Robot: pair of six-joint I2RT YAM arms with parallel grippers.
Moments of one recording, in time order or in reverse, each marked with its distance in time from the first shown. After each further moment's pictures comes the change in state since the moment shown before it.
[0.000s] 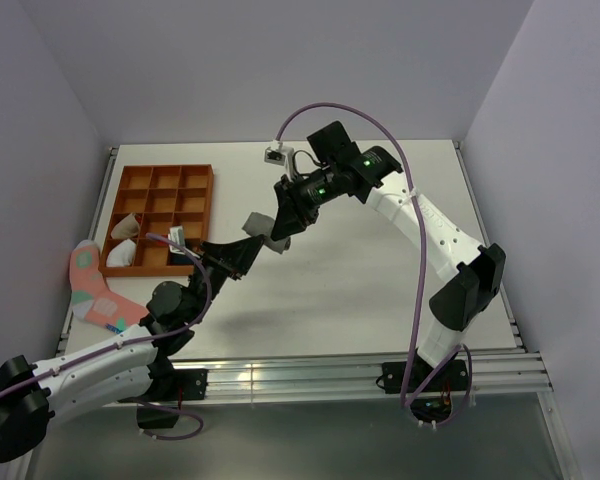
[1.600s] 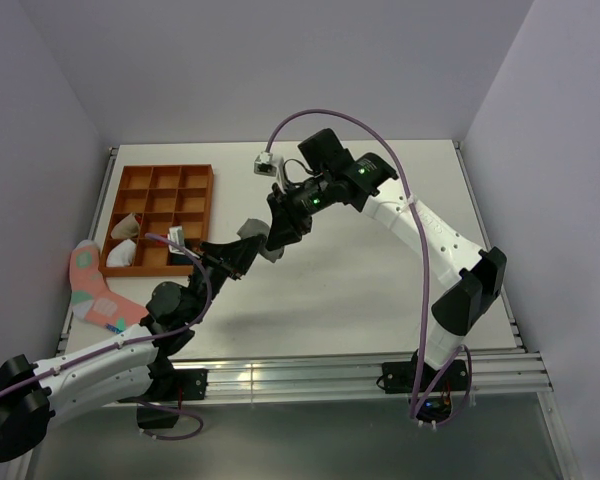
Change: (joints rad) left arm 0.000 0.007 0.000 0.024 0.004 -0.002; right arm 0.069 -0.024 -0.021 0.010 0.006 -0.069
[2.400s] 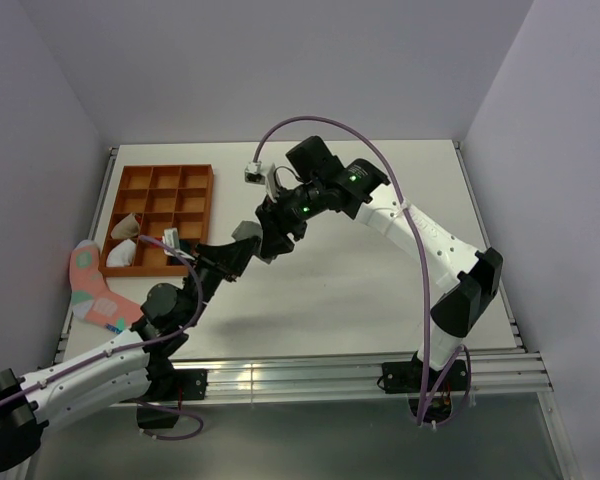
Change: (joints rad) left arm -0.001 -0.103 0.003 -0.155 -0.032 0.013; right arm 0.064 0.003 0.006 0.001 0.163 0.000
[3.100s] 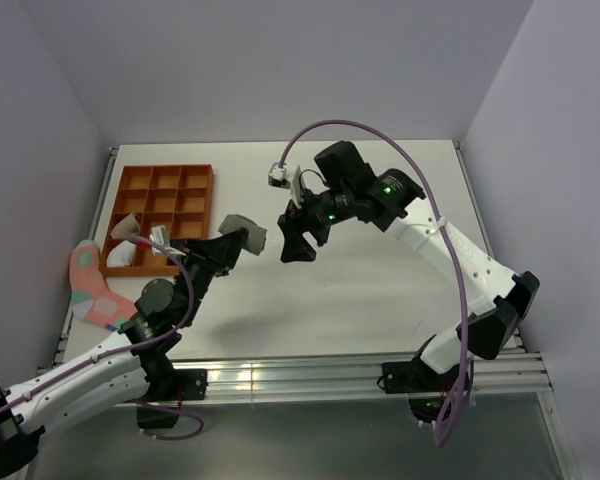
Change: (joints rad) left arm 0.000 -0.083 0.076 -0.215 -0.143 0.031; right arm -0.032 -0.169 -0.120 -0.003 0.079 -0.070
